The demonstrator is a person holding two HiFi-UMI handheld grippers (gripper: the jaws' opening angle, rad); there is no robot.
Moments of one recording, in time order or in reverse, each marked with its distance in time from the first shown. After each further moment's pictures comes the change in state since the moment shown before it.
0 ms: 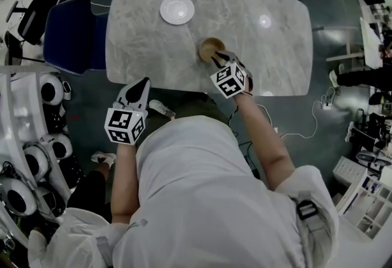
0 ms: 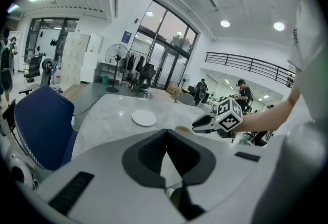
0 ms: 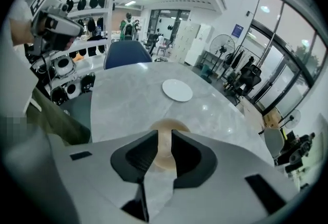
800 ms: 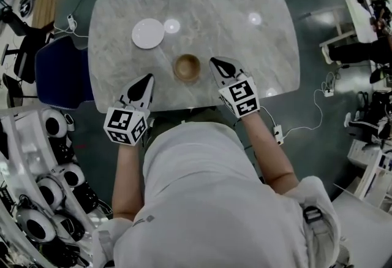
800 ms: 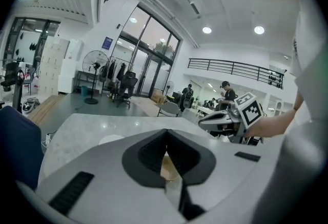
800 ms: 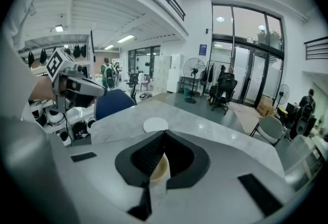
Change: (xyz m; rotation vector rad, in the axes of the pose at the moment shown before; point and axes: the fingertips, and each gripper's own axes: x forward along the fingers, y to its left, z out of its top) left arm 0.092 -0.079 0.098 0.103 -0.091 -0.168; right arm -0.135 -0.090 0.035 0.290 -0.388 -0.067
